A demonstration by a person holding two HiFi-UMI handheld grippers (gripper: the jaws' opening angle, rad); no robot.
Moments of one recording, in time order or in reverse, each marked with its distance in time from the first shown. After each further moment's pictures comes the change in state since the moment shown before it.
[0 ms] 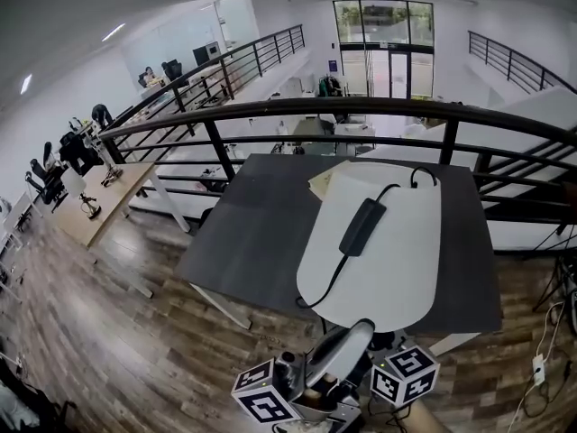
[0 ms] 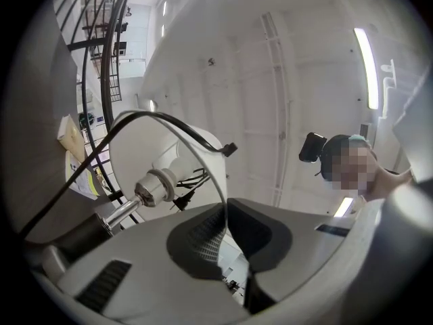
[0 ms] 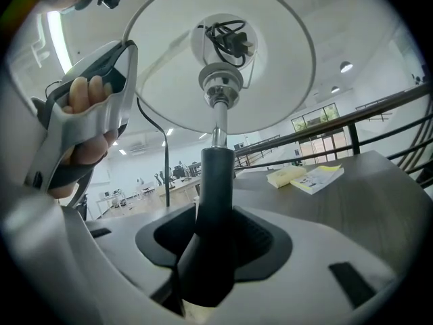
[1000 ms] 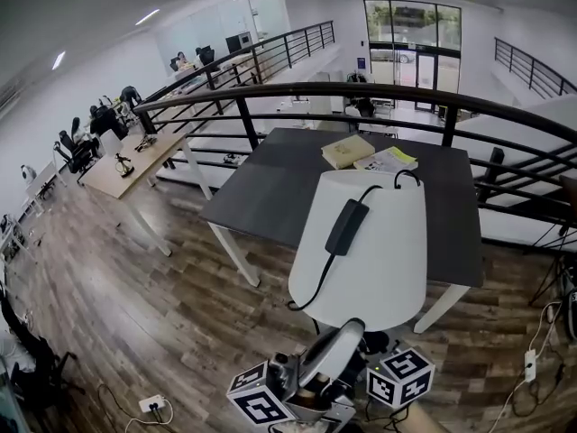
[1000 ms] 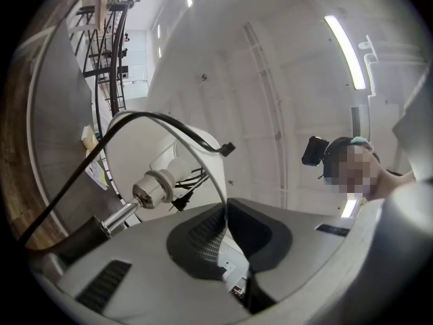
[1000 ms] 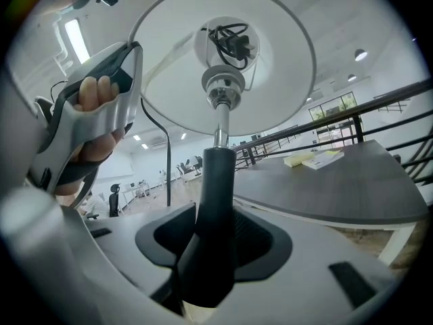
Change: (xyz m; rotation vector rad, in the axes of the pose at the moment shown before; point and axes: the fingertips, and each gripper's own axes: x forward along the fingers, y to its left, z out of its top) left arm -0.075 -0.167 -0.134 0.072 -0.109 0.106; right arm -0.191 0.106 -0.093 -0.025 0.081 0.157
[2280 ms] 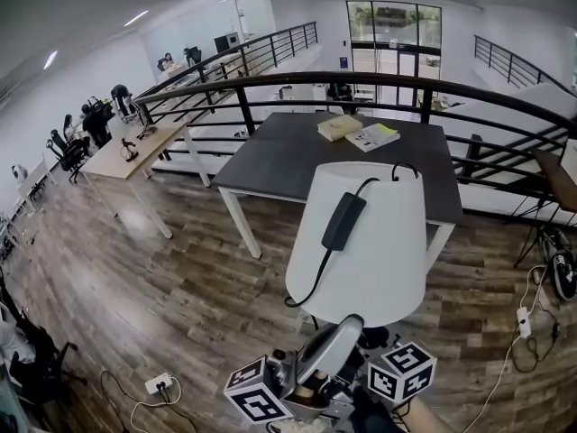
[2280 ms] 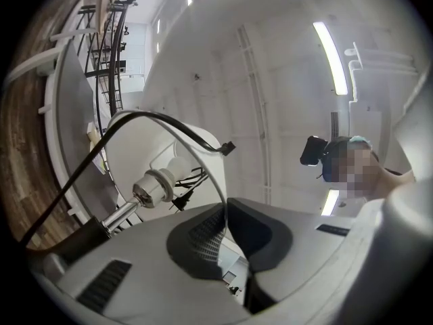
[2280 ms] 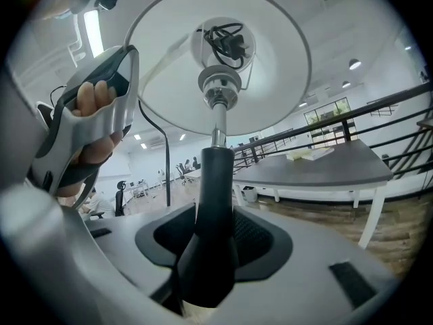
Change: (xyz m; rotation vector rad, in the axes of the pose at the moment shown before) left arm -0.169 -0.188 -0.050 -0.030 0.028 -0.064; right arm -0.122 0.195 -0.098 -0.004 -0.022 -0.052
